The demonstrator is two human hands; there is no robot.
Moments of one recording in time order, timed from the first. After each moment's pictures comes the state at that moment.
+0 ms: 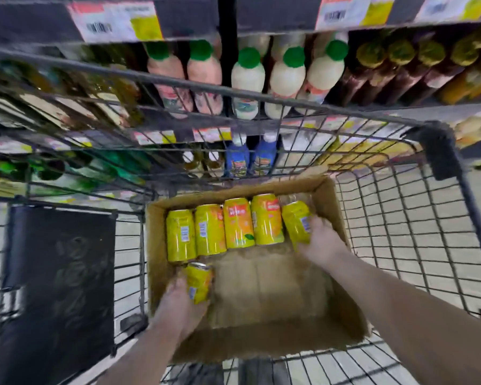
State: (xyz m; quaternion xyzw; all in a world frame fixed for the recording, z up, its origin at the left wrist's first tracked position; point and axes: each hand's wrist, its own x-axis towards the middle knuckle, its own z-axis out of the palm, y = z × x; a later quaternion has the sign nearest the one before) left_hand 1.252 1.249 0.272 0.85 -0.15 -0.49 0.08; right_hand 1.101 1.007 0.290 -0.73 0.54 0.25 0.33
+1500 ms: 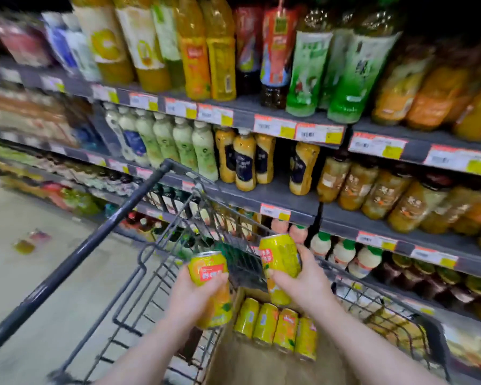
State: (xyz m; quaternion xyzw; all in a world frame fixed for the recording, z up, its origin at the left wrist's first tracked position) left_hand 1.274 1.281 0.603 0.77 0.06 -0.21 0.60; right_hand 1.200 1.086 0.609 -0.82 0.28 -0.07 0.50
